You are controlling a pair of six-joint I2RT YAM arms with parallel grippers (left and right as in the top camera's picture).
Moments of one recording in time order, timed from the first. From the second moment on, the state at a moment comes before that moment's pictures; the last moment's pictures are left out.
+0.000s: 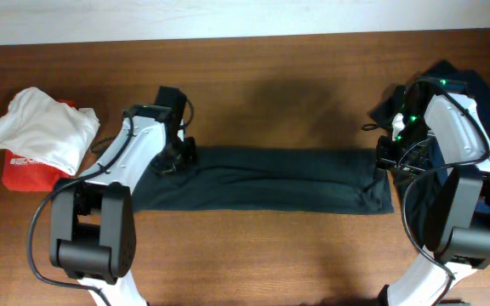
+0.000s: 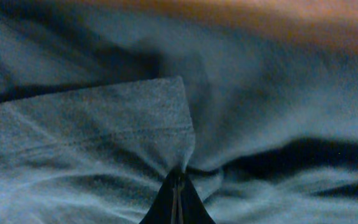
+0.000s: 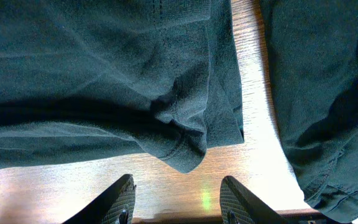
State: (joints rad) left arm -0.22 1.94 1.38 -0.97 0.06 -0.35; right arm -0.19 1.94 1.52 -1.41 -0.10 0.10
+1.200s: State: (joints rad) left arm 0.06 1.62 1.54 -1.10 -0.09 -0.23; right arm -0.19 1.93 1.21 -0.97 -0.09 -0.17
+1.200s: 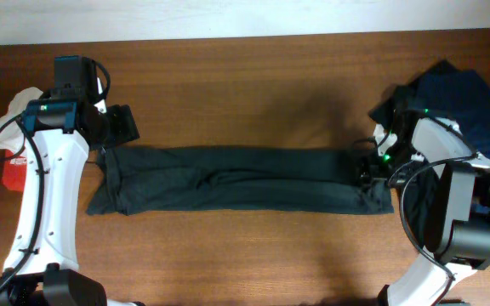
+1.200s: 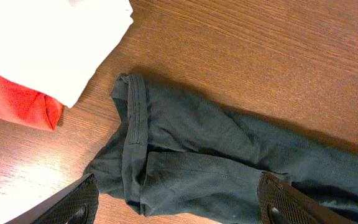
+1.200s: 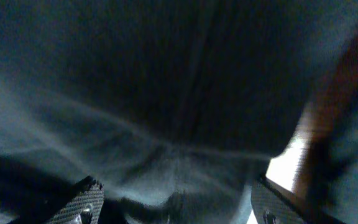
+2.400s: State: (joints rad) left arm 0.06 1.62 1.54 -1.10 -0.09 -0.23; right arm 0.11 1.92 1.62 -1.23 -0.14 0.00
